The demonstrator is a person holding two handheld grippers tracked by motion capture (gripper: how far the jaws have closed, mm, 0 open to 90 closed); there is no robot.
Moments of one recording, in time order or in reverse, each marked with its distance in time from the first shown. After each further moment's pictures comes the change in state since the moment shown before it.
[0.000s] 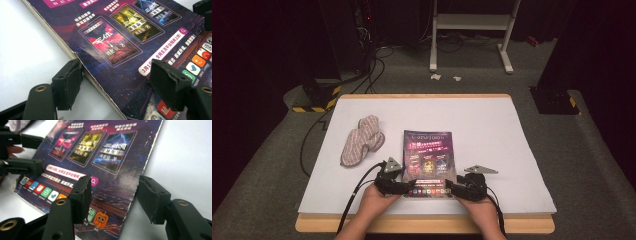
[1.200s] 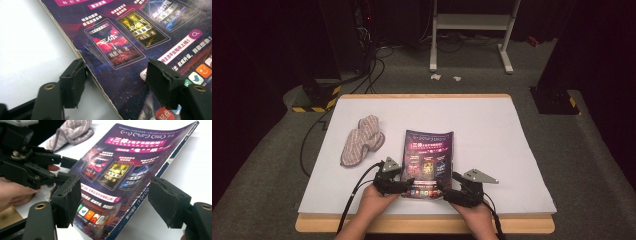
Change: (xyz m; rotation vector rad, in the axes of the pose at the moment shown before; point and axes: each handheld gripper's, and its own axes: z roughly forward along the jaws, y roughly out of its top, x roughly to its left) left arm 0.004 -0.002 -0.002 -0.021 0.007 -0.039; right arm 0.033 -0.002 -0.018 -0.197 0.067 -0.088
